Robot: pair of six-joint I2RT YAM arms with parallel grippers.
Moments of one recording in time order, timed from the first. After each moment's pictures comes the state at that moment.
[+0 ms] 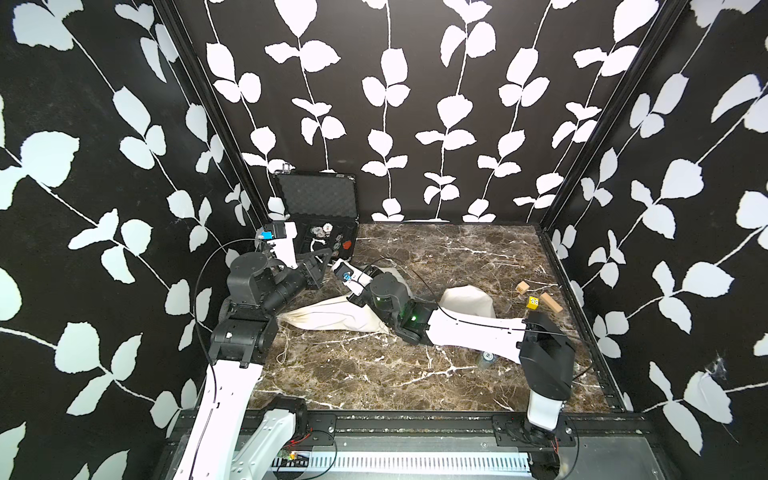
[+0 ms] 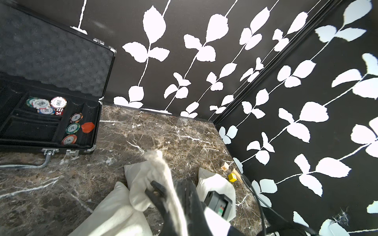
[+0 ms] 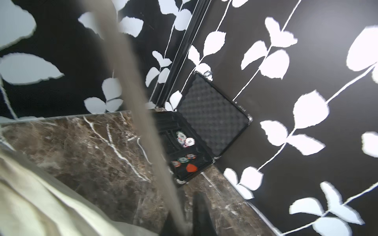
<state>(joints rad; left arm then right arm) -0.14 0.82 1.08 -0.44 0.45 -0.49 1.11 1.85 1.37 0.39 0.41 -0.45</state>
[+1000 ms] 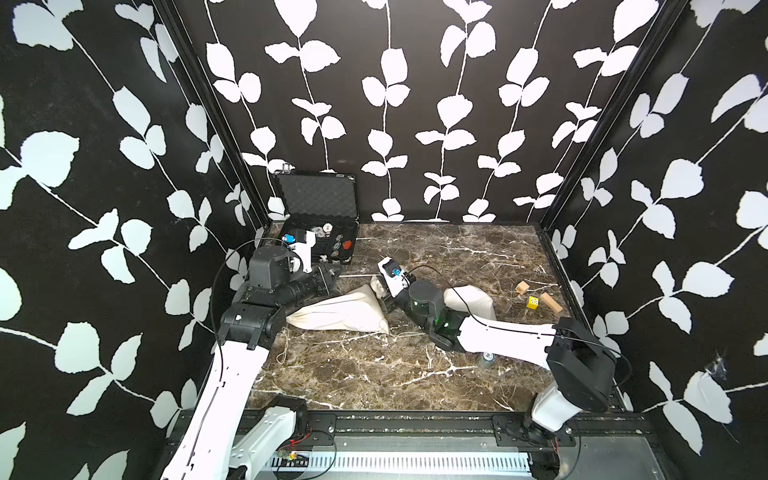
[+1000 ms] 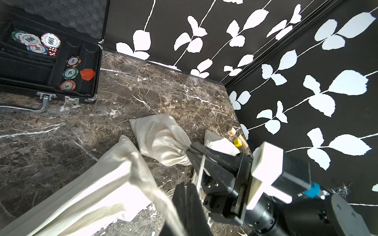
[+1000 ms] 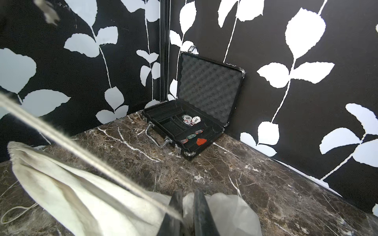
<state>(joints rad) -0.18 0.91 1.15 -0.68 0.43 -0.45 0.97 1.64 0.99 0.48 0.26 -0.07</state>
